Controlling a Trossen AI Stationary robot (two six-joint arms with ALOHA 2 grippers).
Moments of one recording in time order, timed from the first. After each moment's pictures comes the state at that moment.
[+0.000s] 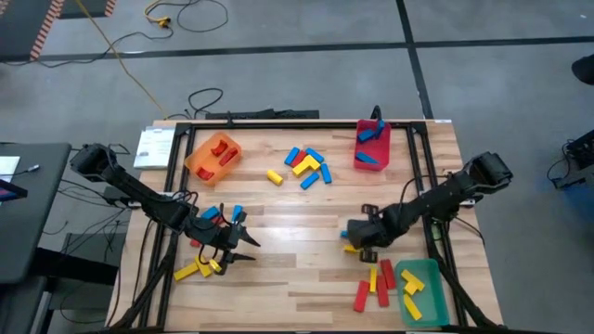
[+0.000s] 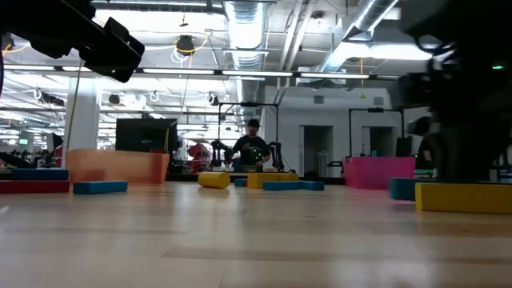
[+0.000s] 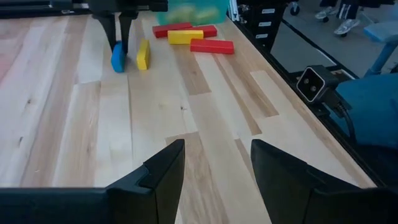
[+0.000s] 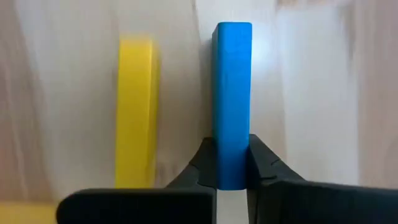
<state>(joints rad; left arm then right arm) -0.50 1.15 0.48 0.28 -0.22 -0.12 0.38 1.52 0.75 -0.55 0.14 0.49</state>
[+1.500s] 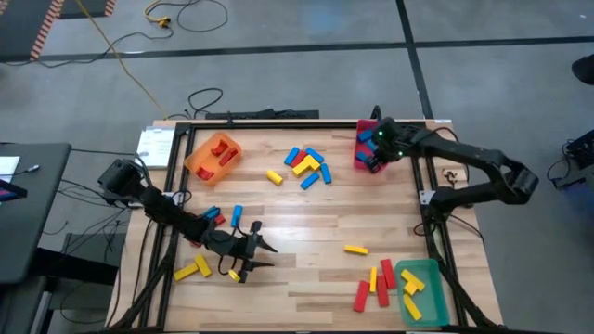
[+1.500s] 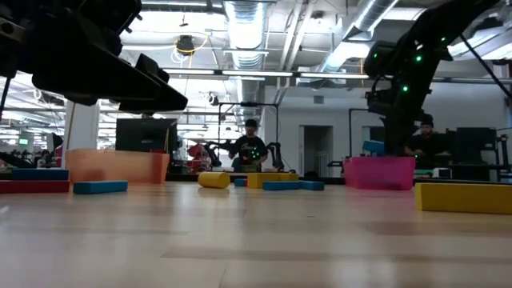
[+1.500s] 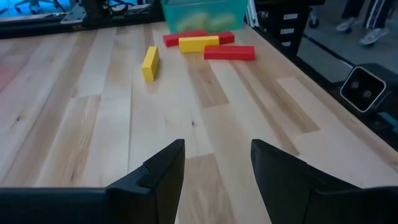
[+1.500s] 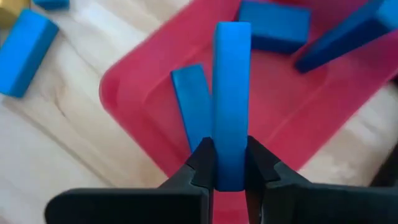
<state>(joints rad) -0.50 1.59 0.48 0.81 -0.30 -0.06 -0.71 1.22 0.75 -0.64 0.14 0.16</state>
